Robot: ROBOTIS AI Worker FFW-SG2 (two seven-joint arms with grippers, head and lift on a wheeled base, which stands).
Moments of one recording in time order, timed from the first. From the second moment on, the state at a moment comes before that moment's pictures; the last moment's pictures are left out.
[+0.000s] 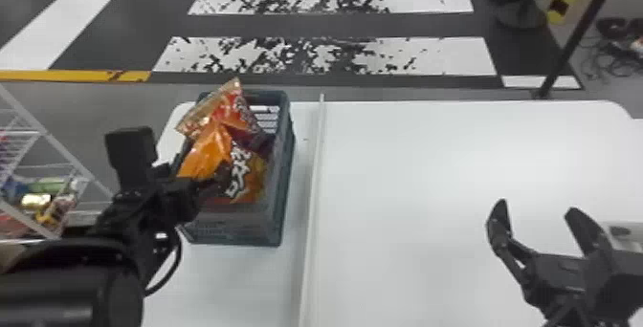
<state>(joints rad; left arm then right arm) 0.33 0.08 0.17 -2.20 0.11 0.85 -0.02 0.63 -0.05 0.03 -1.96 -0.05 -0.06 -0.15</state>
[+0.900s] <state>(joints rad) 0.33 0.08 0.19 -2.24 0.02 0.95 -0.13 0.62 -0.05 0.03 -1.95 -0.05 -0.05 -0.15</state>
